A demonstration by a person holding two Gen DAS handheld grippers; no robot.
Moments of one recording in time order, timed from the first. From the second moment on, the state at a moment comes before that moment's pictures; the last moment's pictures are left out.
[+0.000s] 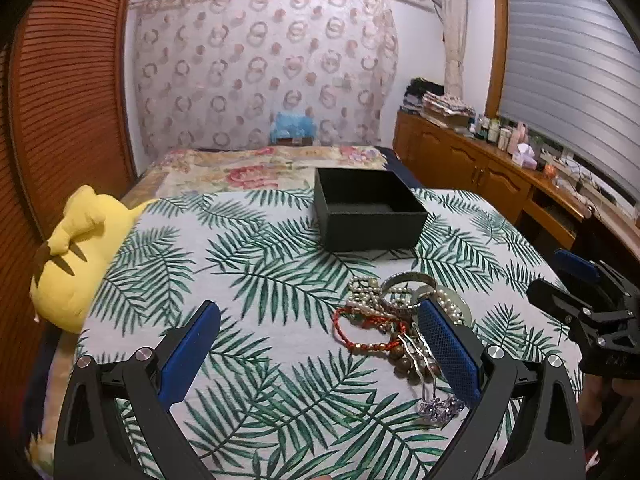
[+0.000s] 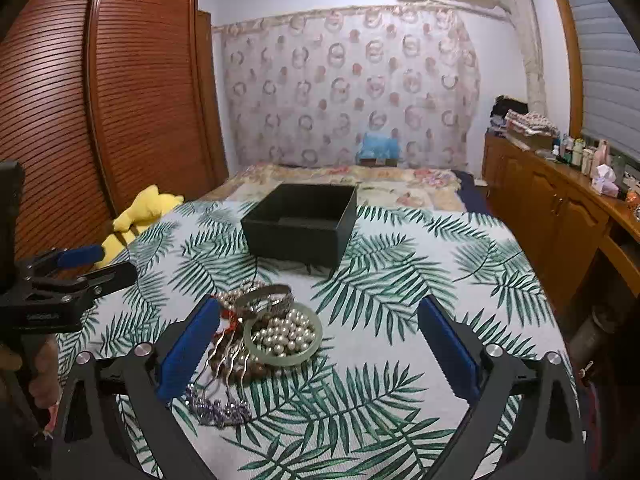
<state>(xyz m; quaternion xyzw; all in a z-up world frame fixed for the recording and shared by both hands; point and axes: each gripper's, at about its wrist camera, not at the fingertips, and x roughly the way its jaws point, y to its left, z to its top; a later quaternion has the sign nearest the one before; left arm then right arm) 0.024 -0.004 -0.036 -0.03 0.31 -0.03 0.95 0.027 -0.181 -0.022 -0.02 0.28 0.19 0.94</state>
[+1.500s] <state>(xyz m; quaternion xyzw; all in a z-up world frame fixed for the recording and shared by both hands) 0.142 -0.072 -0.094 -0.04 0.46 -0.19 0.87 0.042 -0.186 -0.068 -0.06 0.34 0.24 0.91</state>
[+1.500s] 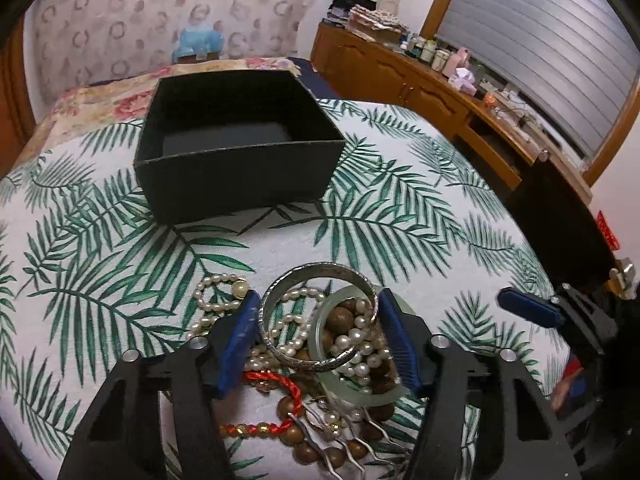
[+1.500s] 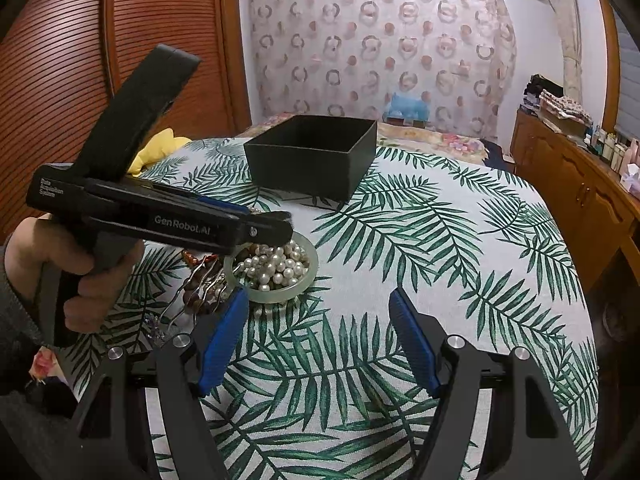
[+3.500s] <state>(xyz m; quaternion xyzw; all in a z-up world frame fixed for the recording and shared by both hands) 0.203 -0.024 -0.033 0.00 0.37 -0.10 0.92 0.189 -0.157 -0.012 -0.10 0.35 0.26 0.89</state>
